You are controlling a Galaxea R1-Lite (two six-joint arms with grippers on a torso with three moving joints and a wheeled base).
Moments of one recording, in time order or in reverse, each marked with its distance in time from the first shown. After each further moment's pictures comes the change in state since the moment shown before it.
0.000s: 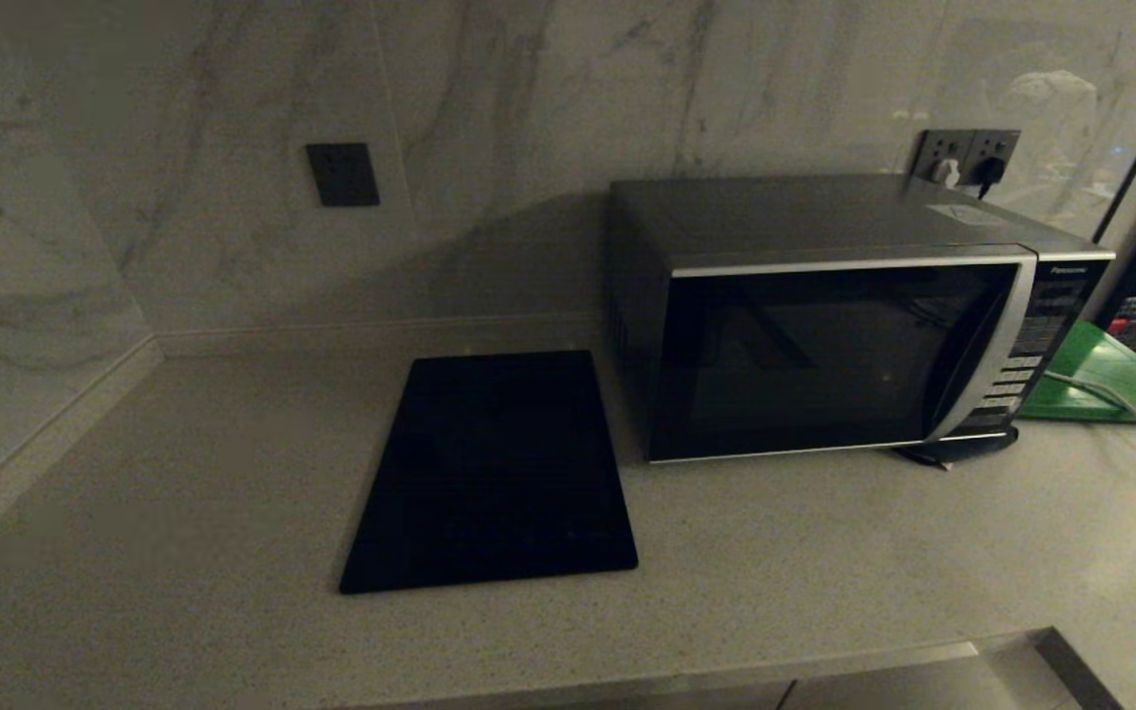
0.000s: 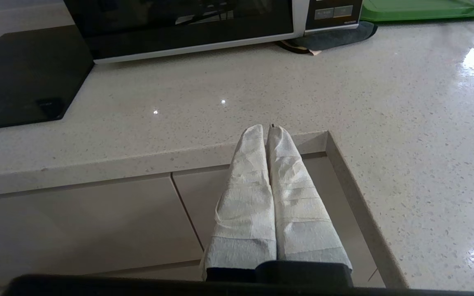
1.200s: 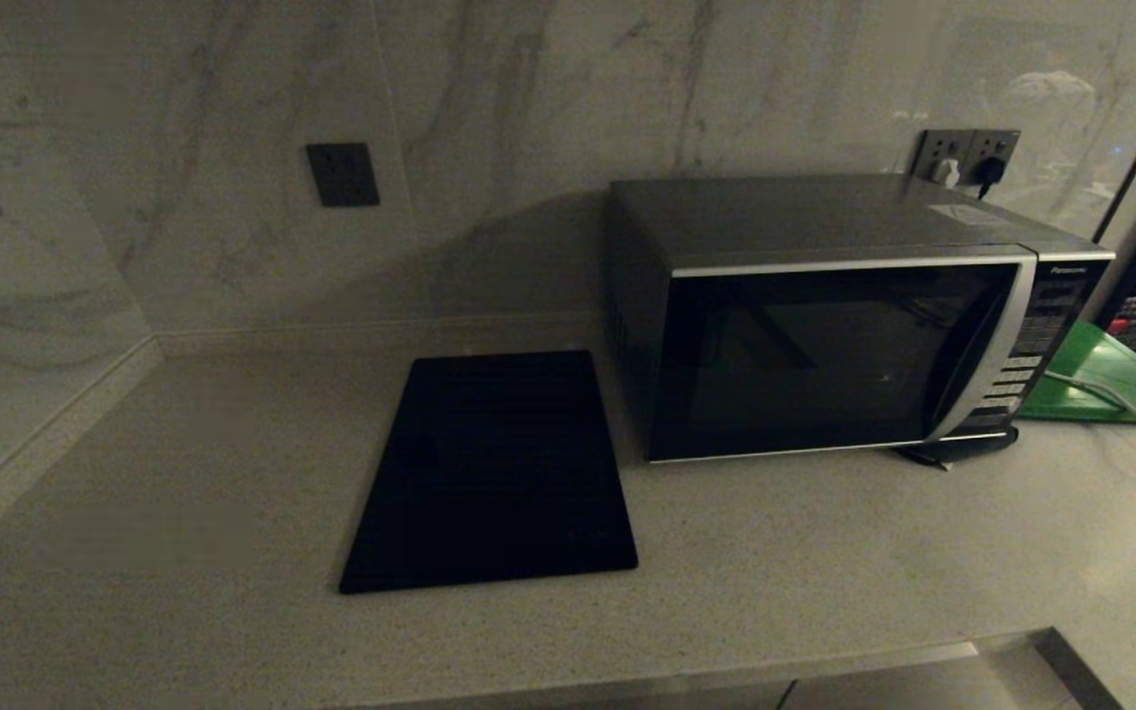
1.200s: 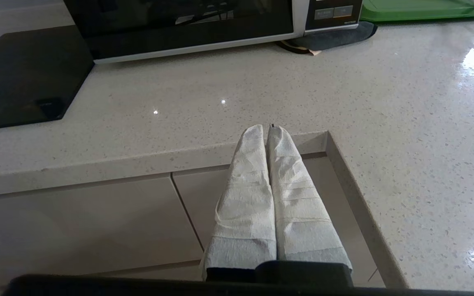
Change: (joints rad) left arm 0.000 0.000 0.000 0.000 0.000 0.000; right arm 0.000 0.000 0.000 0.000 0.000 0.000
